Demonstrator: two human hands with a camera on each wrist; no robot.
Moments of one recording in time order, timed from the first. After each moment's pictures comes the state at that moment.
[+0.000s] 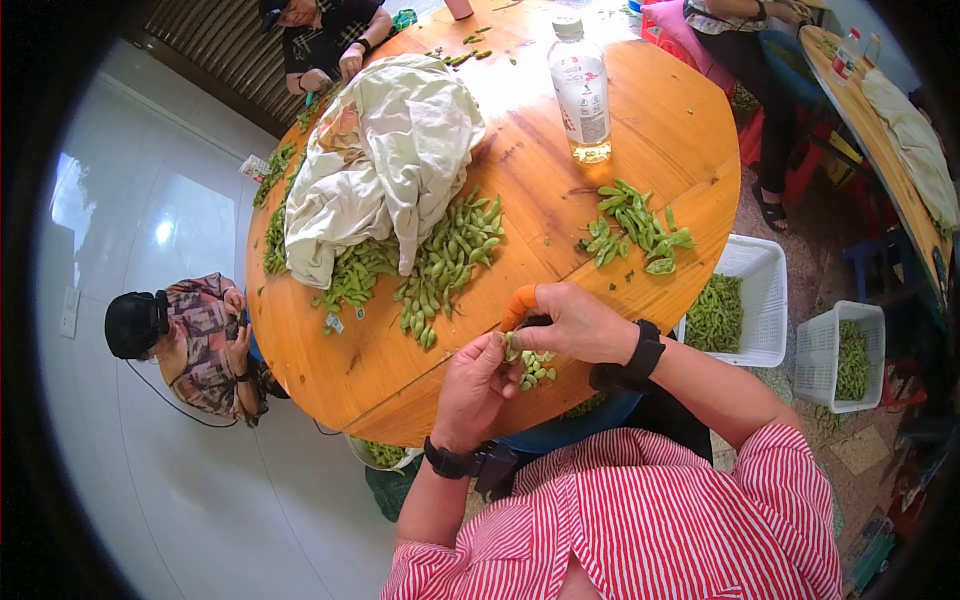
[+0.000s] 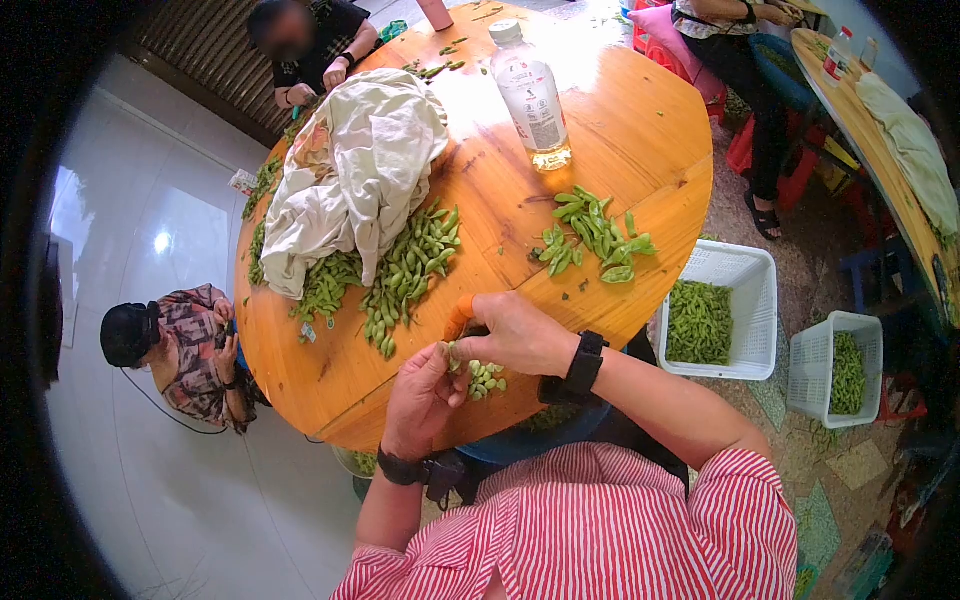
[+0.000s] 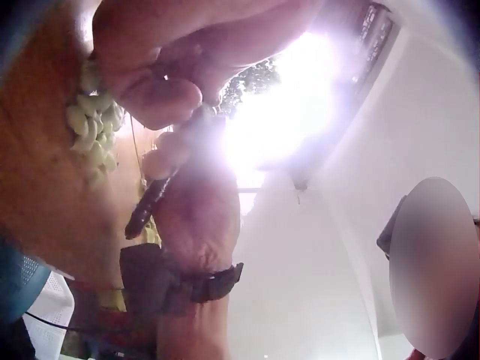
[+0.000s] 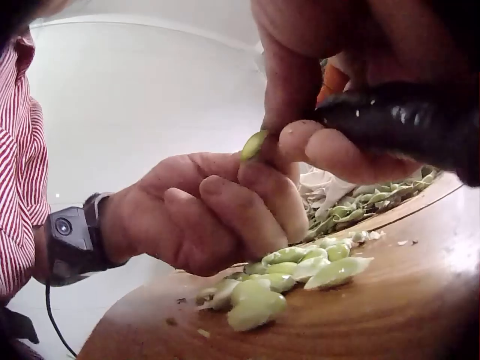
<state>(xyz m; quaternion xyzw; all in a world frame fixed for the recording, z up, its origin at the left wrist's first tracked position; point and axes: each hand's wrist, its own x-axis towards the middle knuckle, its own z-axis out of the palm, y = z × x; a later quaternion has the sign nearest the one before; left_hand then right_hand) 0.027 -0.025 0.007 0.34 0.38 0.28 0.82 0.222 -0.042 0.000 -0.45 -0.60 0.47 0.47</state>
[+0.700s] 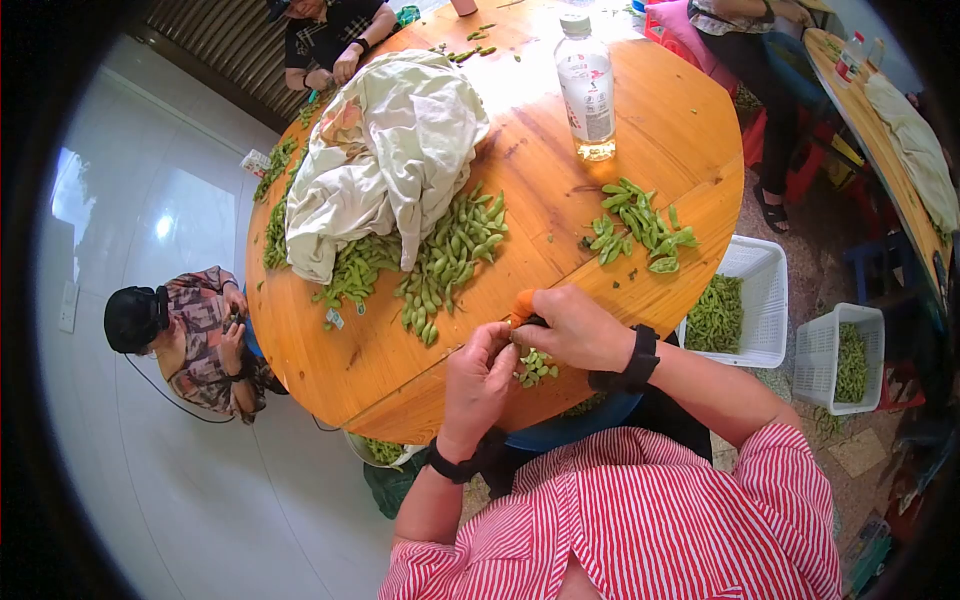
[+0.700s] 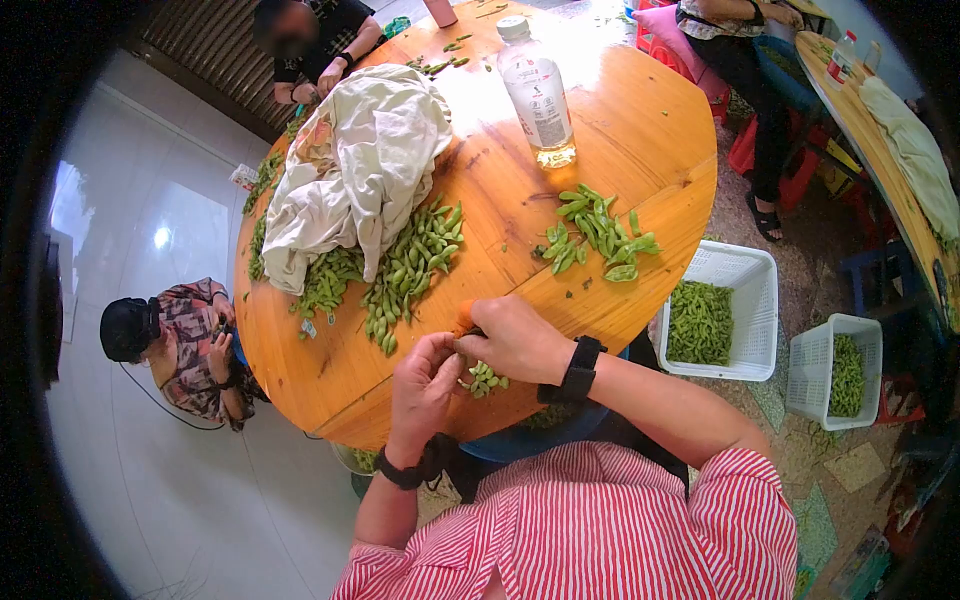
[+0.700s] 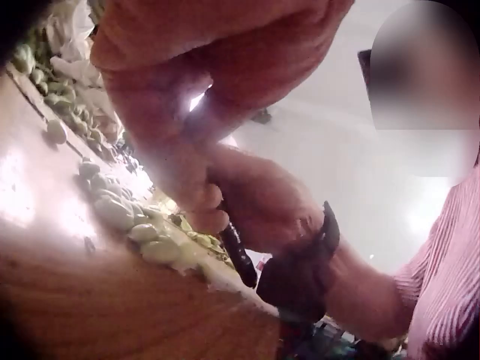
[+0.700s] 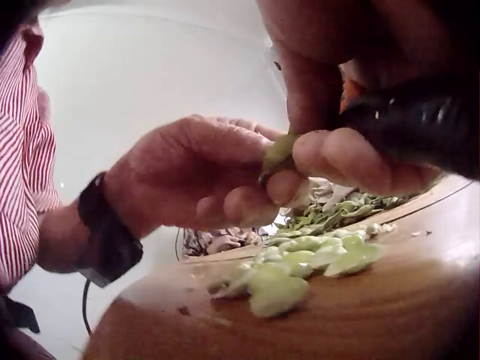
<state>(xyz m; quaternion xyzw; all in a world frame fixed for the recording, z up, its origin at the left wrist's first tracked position) 0.027 -0.030 0.004 0.65 0.43 0.27 0.56 0.215 -0.043 0.000 -0.53 -0.66 0.37 0.40</state>
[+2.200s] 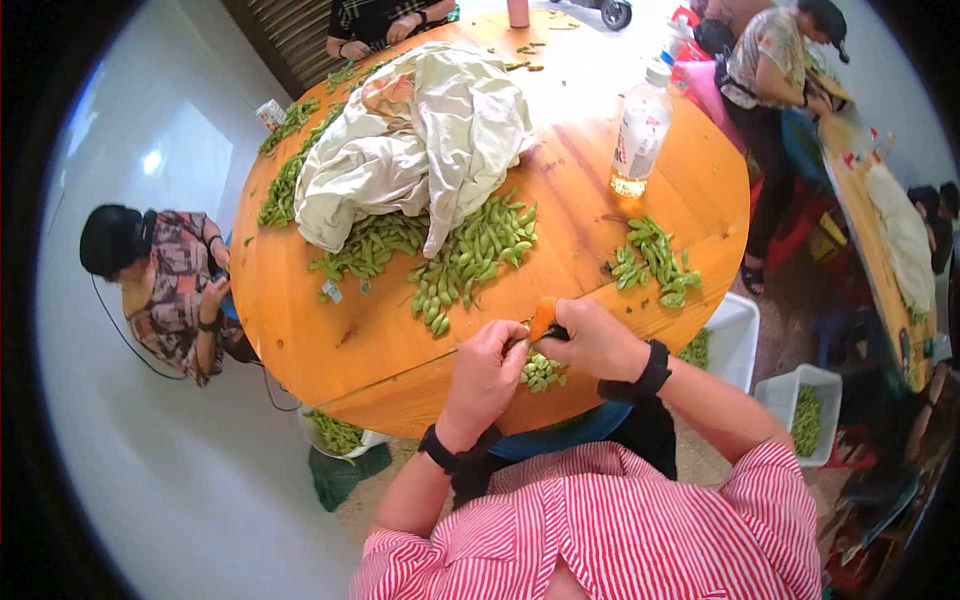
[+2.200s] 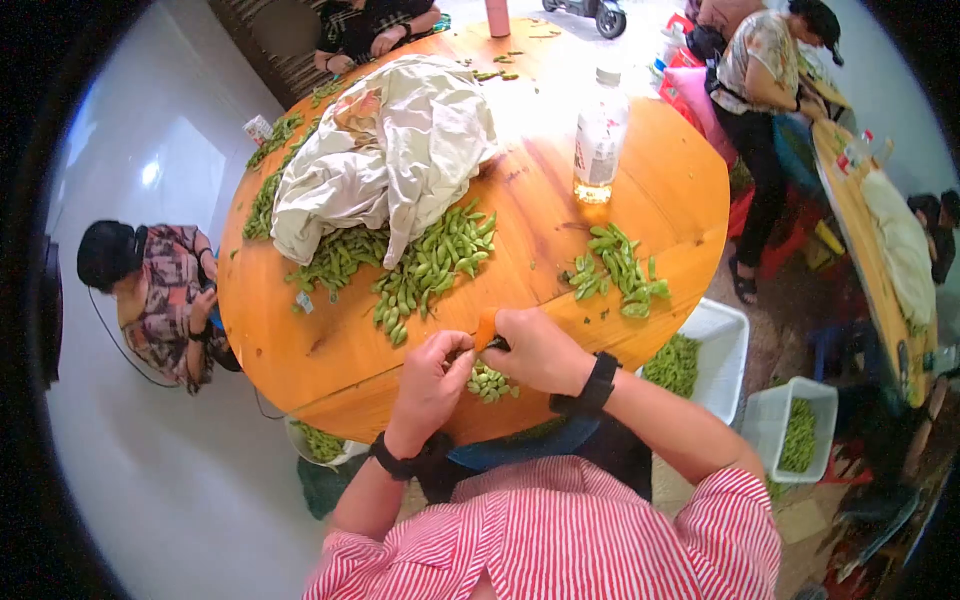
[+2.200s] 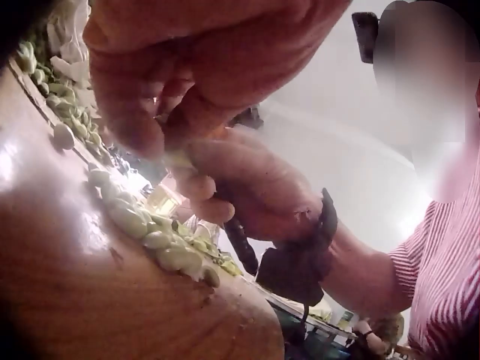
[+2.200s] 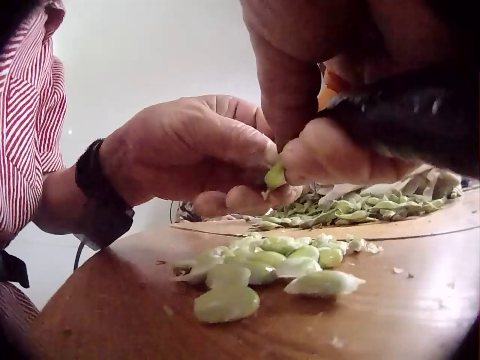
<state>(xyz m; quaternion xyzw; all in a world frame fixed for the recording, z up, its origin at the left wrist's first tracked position) 0.017 -0.017 0.005 0.78 0.39 0.32 0.36 0.209 -0.039 0.018 -0.52 -0.70 0.36 0.34</state>
